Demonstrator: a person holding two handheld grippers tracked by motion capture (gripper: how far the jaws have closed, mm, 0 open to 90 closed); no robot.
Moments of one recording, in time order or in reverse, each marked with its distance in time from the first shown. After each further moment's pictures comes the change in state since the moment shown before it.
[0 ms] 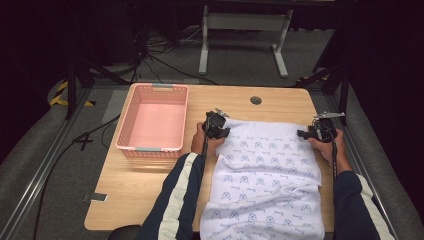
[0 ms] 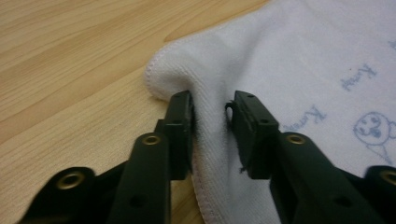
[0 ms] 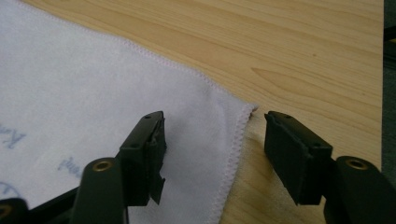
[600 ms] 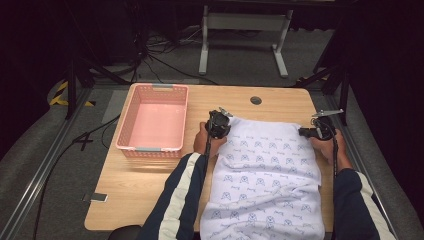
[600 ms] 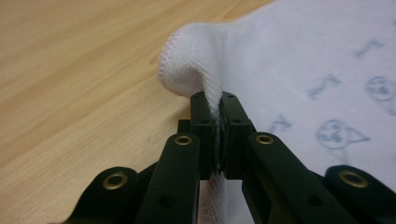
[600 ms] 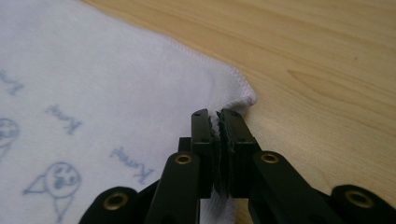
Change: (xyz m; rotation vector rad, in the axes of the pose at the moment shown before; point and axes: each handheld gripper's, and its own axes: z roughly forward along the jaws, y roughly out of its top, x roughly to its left) left arm -0.018 0.011 -0.014 -0.033 0.010 0.071; right arm 0.004 0.010 -0.007 0.035 0.115 -0.025
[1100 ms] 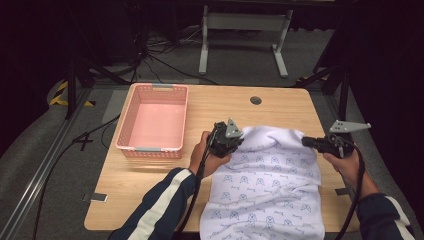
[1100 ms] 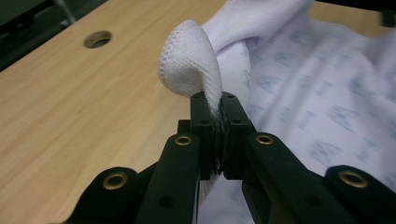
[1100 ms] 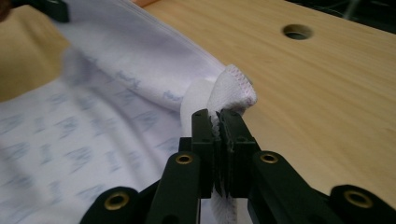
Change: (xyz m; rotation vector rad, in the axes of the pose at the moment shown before) left arm -0.068 -0.018 -0.113 -0.128 -0.182 0.282; right arm 0.064 -0.026 -0.105 -0.216 0.277 -0.215
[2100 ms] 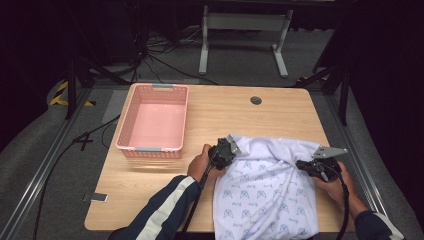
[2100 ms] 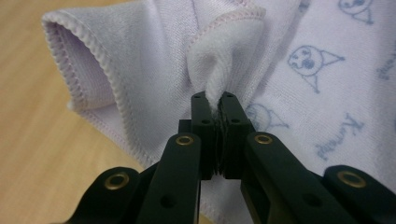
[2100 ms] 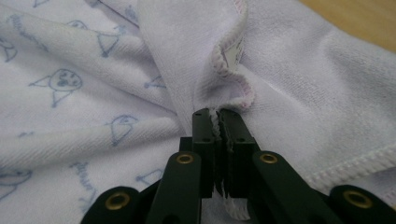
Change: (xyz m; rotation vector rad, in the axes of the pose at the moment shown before) left arm 0.012 -0.040 0.076 0.245 0.116 0.041; right arm 0.021 -0.059 0.043 0.214 -0.169 -0.035
